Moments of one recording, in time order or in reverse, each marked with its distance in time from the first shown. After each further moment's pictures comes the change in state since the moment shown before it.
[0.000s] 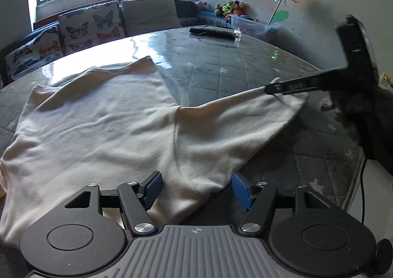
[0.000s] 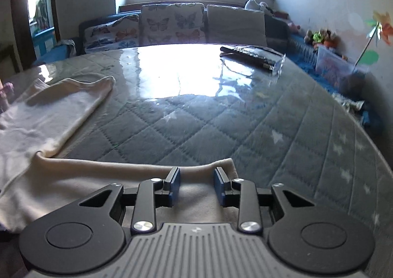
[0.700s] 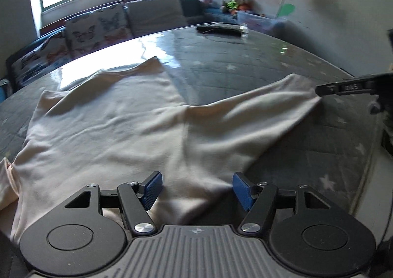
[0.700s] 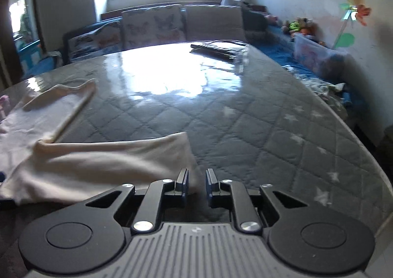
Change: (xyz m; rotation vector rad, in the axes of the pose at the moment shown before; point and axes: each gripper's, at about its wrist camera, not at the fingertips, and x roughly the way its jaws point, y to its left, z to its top) left arm -0.005 -0.004 -0.001 0.054 0.008 0.076; right arm -0.058 -0.043 -0.032 0.108 -0.005 -0.053
